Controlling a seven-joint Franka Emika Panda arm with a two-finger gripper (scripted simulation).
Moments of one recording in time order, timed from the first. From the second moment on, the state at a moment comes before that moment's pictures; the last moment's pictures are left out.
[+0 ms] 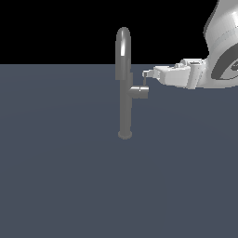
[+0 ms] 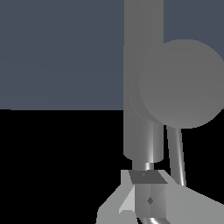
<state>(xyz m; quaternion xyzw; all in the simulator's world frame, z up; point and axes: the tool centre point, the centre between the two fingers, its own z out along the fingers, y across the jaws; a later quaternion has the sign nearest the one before) 0.031 -0.089 0.257 -0.47 0.53 0.47 0.53</state>
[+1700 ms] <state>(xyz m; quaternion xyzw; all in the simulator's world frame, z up) -0.037 -0.080 0.230 -0.48 0.52 0.46 0.54</state>
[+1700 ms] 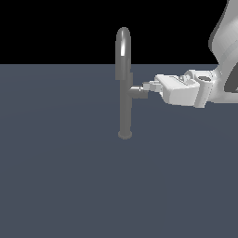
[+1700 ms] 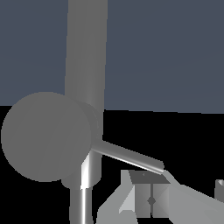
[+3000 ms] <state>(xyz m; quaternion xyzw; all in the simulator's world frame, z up) -0.020 -0.086 0.186 -0.48 0.51 0.46 0.54</state>
